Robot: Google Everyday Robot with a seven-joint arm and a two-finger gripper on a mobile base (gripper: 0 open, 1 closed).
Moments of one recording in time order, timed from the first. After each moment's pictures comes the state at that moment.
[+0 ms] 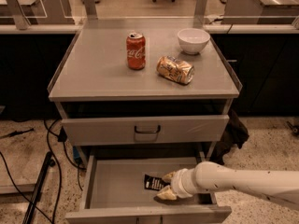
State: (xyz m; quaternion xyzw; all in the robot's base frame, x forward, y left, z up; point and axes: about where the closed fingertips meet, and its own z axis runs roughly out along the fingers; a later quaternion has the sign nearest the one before) arm 0.491 -0.075 0.421 -0.52 0.79 0.17 0.27
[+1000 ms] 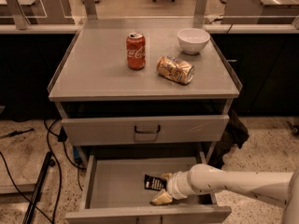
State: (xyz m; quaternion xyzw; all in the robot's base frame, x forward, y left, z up) arm 0.499 -0.059 0.379 -0.52 0.79 0.19 0.27
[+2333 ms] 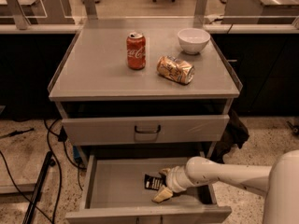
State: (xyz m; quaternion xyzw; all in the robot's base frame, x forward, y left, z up) arm 0.529 -0.062 0.349 -0.57 0.76 0.19 0.26
